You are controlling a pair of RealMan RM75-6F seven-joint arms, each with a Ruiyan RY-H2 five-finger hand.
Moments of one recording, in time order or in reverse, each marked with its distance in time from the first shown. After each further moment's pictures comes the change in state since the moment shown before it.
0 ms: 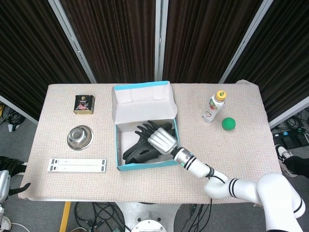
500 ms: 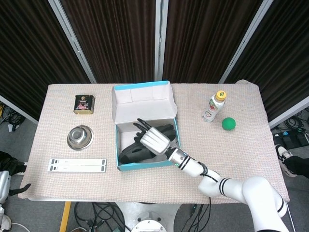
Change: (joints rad) left arm -0.002 -0.013 0.000 0.029 -0.004 -0.021 -0.026; right arm 0.007 -0.136 0.001 0.226 -0.168 0.198 0.166
